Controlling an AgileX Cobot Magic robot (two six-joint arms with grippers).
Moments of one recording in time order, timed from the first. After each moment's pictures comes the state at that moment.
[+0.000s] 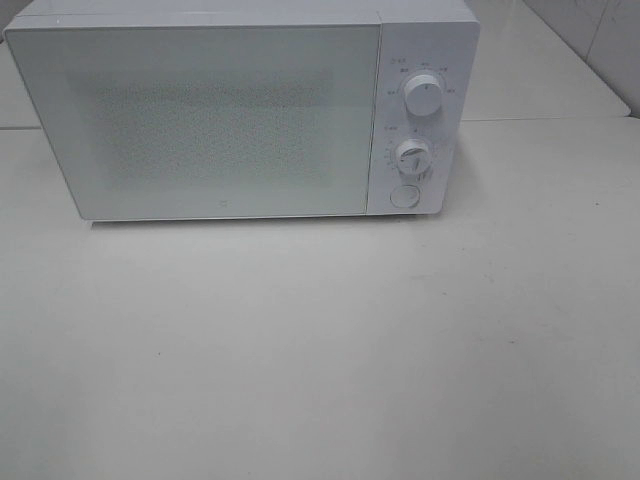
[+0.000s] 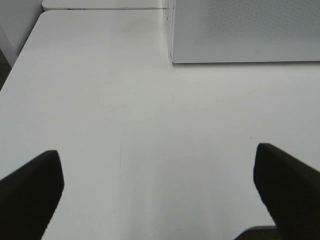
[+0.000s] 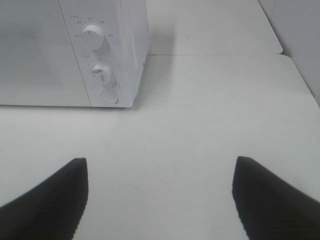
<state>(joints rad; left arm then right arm) 0.09 0.00 -0.52 -0.12 1.08 0.10 0.09 0.08 -0.52 0.02 0.83 0.04</state>
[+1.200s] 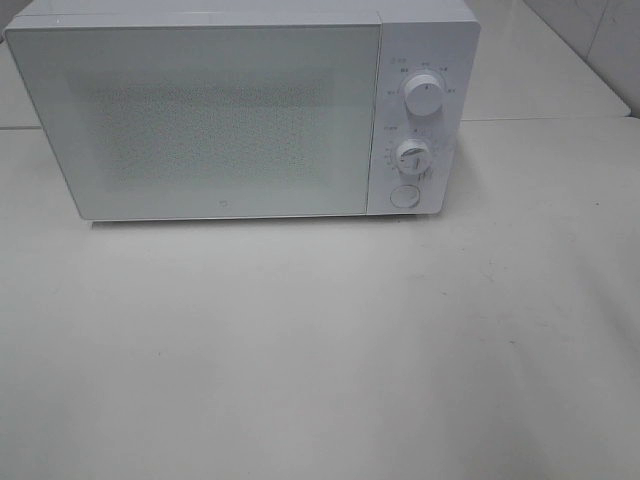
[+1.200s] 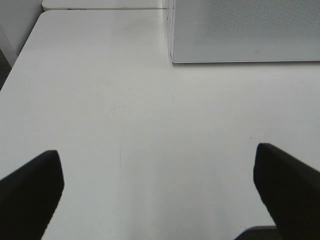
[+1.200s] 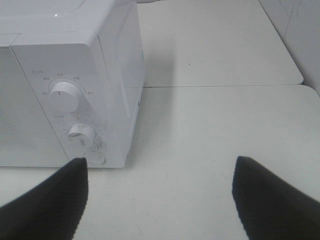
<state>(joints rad) 0.09 0.00 -0.52 -0.12 1.08 0.10 0.09 0.79 -0.52 0.02 0.10 0.05</state>
